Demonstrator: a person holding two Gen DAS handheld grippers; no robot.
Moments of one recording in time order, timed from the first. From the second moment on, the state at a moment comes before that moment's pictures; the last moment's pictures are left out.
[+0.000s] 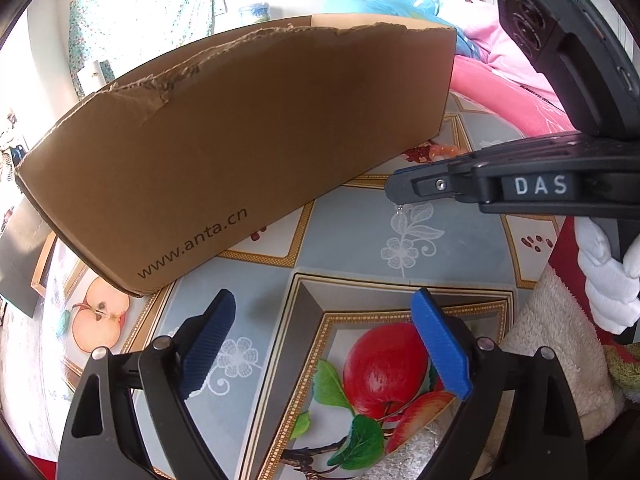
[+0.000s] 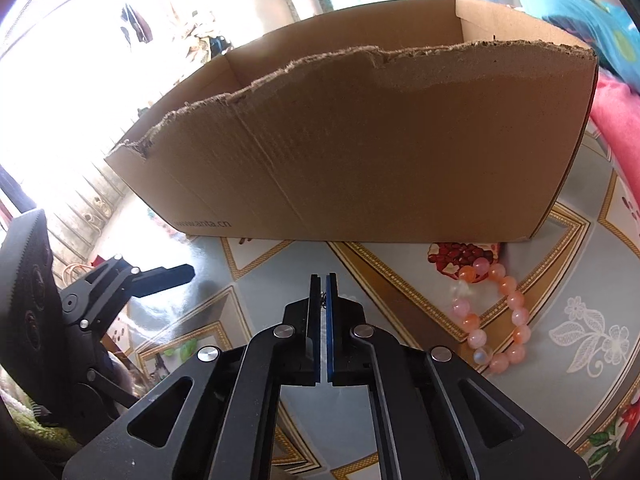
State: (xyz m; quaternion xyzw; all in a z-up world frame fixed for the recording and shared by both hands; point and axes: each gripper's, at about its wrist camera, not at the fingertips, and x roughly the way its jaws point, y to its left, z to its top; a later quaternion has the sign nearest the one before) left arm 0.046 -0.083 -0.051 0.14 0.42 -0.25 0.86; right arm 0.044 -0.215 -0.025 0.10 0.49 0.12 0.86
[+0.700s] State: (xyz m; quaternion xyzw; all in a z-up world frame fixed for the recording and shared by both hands) left arm 0.056 -0.073 -0.054 0.11 0.43 -0.24 0.86; right arm 0.005 -0.219 0.006 0.10 0.46 0.11 0.87
